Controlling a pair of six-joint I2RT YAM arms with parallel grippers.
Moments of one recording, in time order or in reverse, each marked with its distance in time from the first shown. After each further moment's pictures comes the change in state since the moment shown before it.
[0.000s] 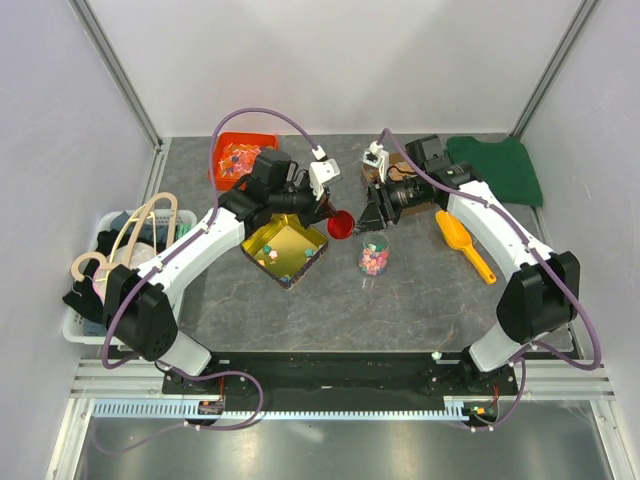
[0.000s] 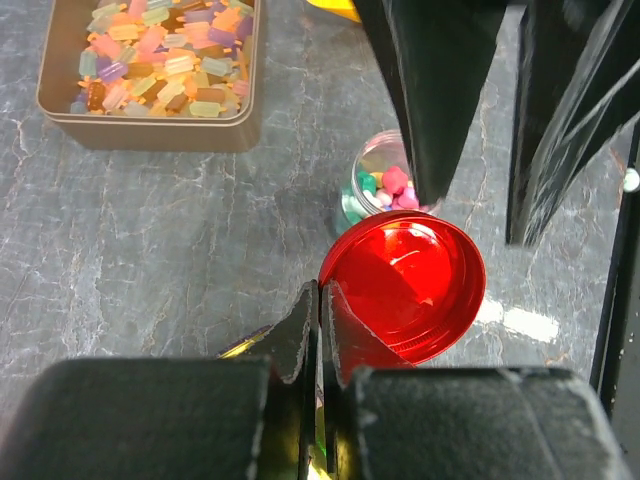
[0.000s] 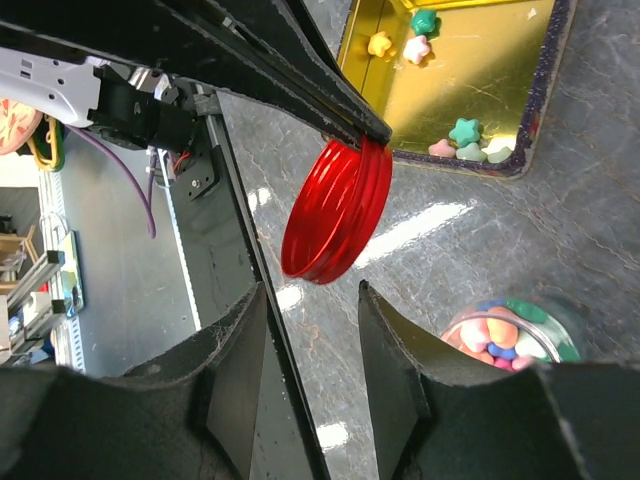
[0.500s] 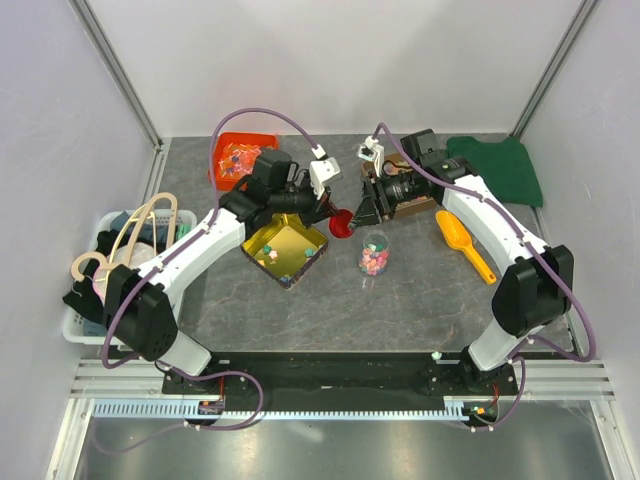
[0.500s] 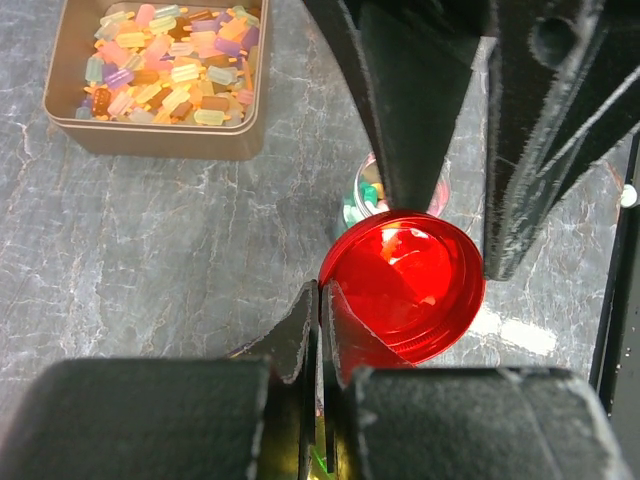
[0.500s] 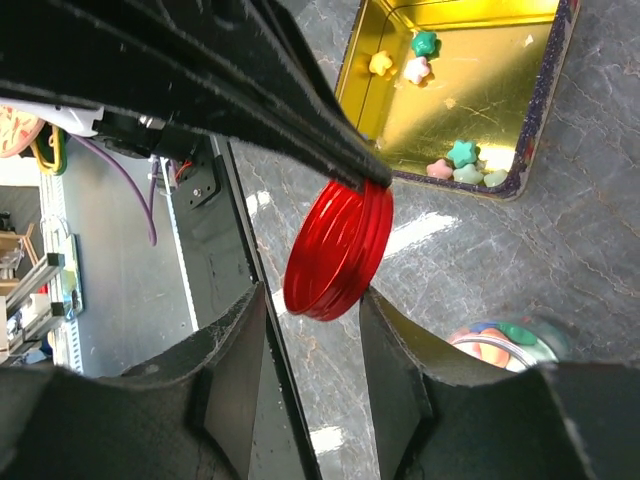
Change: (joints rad) left arm -0.002 0.000 -0.005 0.034 -0.007 -0.034; right arm 0.018 0.050 0.063 -0.004 -0.005 0.006
